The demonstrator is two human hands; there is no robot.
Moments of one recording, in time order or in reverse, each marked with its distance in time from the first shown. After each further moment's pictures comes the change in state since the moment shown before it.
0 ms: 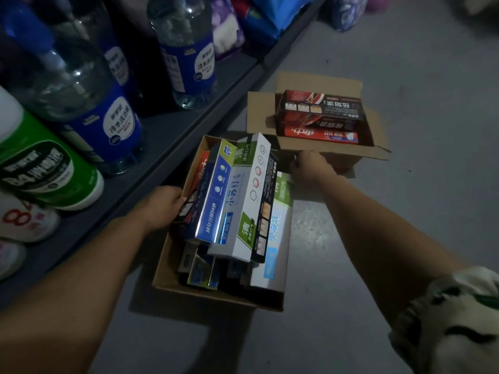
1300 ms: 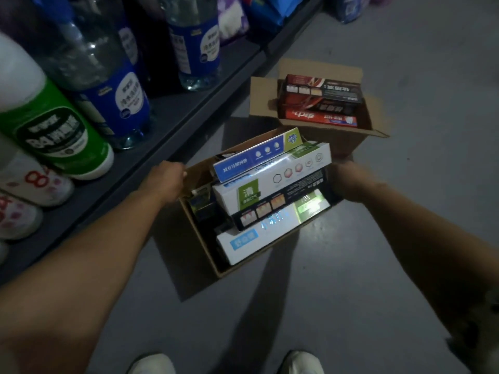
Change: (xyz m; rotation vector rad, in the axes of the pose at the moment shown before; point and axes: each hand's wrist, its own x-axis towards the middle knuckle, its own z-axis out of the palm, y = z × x) left_hand -0.011 0.006 0.009 0.223 0.144 -0.064; right_hand -0.063 0.071 -0.010 -0.387 -0.107 -0.054
